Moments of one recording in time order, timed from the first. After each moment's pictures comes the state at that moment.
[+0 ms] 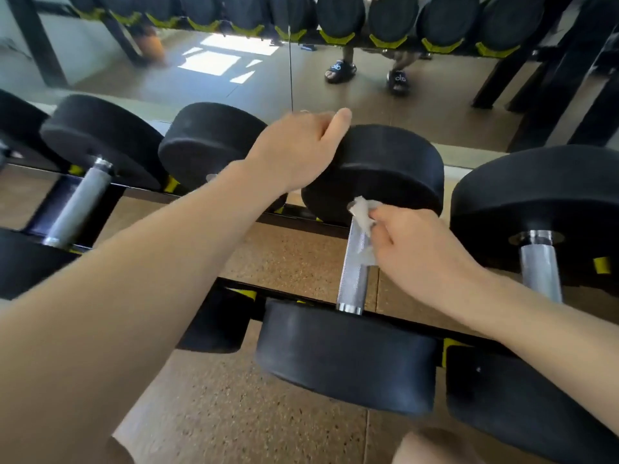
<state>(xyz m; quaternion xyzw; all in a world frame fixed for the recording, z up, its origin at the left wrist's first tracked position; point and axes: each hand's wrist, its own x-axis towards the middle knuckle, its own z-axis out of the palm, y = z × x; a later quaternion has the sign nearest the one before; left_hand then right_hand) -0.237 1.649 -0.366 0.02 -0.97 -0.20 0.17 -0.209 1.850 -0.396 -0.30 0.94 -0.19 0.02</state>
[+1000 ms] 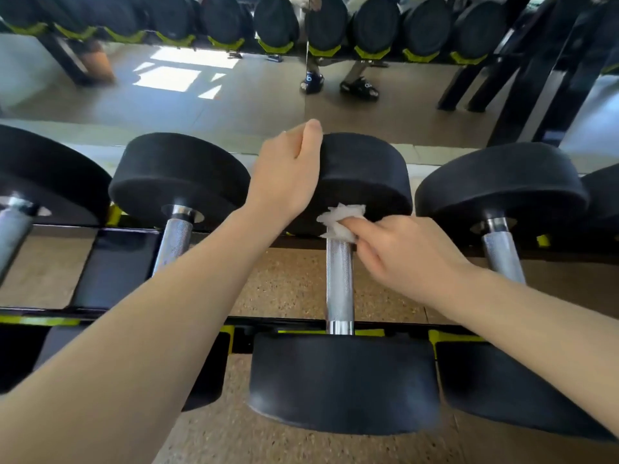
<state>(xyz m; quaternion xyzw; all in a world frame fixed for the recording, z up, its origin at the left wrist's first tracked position) -0.207 1.463 -0.389 0.04 -0.86 -0.46 0.22 -0.185 1.652 -0.418 -0.40 0.90 -0.02 -0.17</state>
